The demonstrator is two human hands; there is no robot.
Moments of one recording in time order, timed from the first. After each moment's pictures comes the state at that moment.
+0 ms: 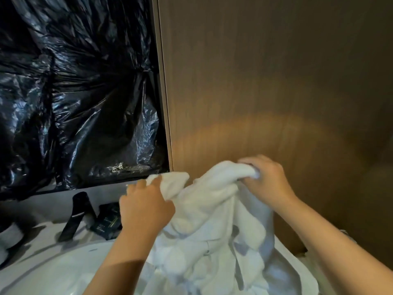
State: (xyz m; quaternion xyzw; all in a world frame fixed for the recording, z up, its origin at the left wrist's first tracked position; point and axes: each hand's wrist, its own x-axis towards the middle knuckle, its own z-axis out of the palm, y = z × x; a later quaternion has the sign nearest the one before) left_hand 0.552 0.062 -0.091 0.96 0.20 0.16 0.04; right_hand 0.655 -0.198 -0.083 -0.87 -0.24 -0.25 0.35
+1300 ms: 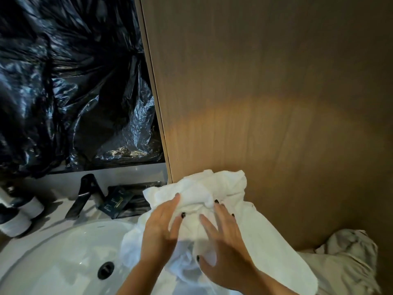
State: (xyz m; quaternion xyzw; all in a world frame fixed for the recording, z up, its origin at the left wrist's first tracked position) left_hand 0.537 0.024 -0.217 0.91 0.06 0.29 0.31; right_hand 0.573 -0.172 -0.241 -0.90 -0.37 -0.12 0.21
